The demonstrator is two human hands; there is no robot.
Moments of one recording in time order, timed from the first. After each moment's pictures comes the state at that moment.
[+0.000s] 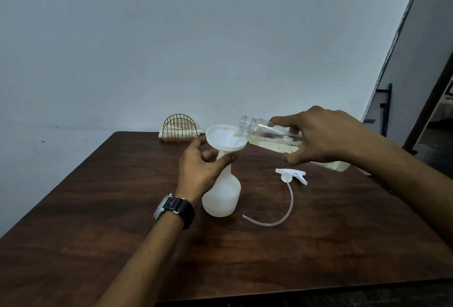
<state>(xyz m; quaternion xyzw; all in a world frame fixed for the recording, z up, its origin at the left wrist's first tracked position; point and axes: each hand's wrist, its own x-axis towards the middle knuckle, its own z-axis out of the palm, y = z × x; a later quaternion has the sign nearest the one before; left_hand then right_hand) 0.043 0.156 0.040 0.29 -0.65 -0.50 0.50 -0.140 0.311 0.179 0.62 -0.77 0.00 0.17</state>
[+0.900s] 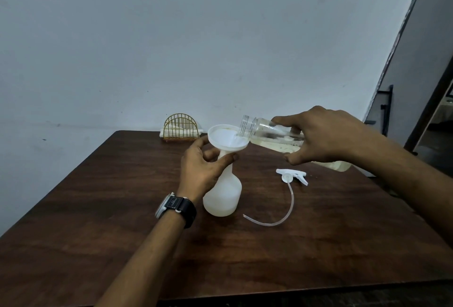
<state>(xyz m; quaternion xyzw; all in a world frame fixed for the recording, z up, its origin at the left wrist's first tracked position) 0.043 0.160 0.039 0.28 -0.65 -0.50 0.50 -0.139 0.313 0.181 0.61 -0.77 0.00 0.17</state>
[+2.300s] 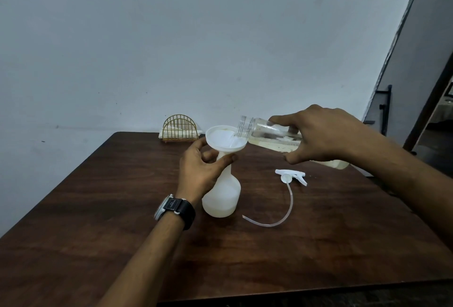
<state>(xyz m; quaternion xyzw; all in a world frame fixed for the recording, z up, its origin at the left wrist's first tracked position) 0.044 0.163 0.043 0.28 -0.64 -0.51 0.50 -0.136 0.311 0.184 0.62 -0.76 -0.02 0.18</state>
